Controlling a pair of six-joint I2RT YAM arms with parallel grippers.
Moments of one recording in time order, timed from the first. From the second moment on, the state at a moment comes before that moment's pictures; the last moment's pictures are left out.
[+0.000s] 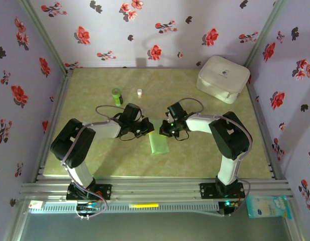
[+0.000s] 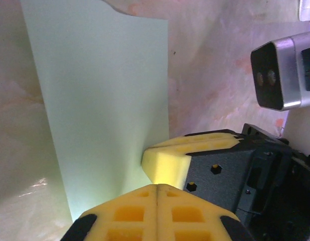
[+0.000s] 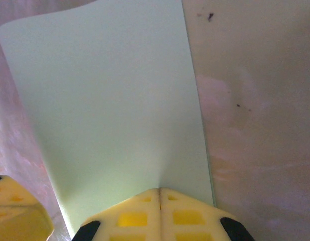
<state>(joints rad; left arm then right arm) -0.63 1.73 0.86 0.04 0.48 -0.97 0.60 1.84 0.97 -0.22 -0.45 0.75</state>
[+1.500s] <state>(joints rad) -0.68 1.74 0.74 0.04 0.48 -0.99 0.59 1.84 0.95 -0.18 -0.46 0.79</state>
